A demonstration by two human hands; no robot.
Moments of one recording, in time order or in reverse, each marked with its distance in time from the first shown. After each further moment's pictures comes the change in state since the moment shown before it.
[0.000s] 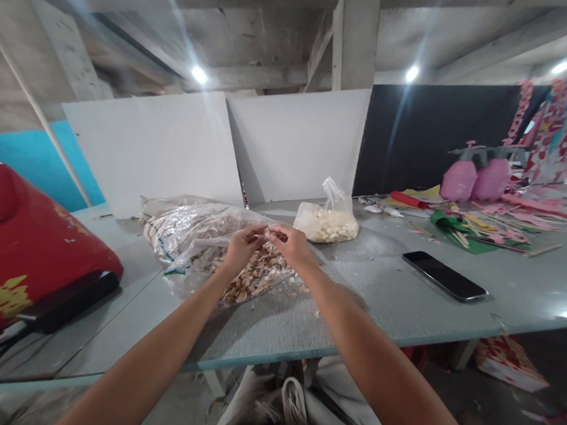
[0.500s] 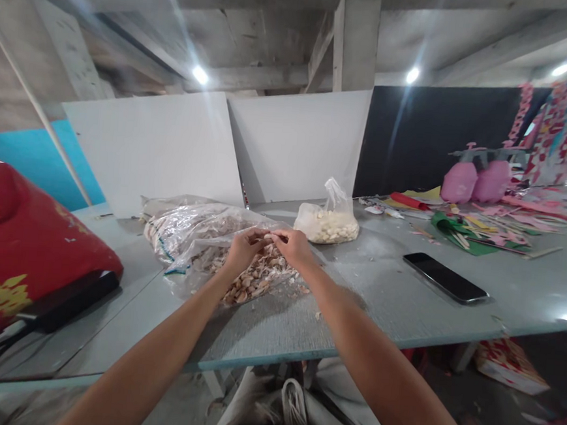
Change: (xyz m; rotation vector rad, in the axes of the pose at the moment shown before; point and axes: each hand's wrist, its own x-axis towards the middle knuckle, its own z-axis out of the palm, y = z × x) left_hand -0.003 0.000 0.003 0.095 -0.014 0.008; right_hand 0.001 0.008 -0.001 -0.117 -0.017 -0.018
